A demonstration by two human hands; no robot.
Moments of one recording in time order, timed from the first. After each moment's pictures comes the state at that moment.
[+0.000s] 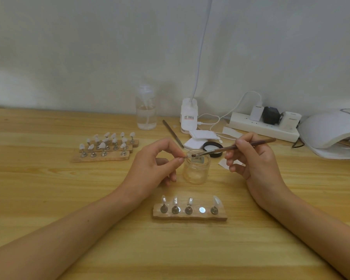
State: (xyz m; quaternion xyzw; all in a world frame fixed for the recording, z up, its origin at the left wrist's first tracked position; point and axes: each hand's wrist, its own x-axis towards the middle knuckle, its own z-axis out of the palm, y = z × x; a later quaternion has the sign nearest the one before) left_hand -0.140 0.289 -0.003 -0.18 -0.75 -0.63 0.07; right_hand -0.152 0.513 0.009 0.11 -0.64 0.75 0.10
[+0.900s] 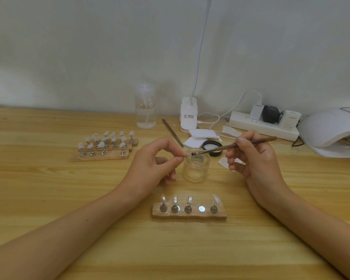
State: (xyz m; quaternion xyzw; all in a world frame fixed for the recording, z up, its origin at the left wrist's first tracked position) left_hand -0.140 0.288 -0.003 -0.17 -0.75 -0.63 0.07; right_hand -0.152 0.514 0.008 0.11 -0.64 0.75 0.11
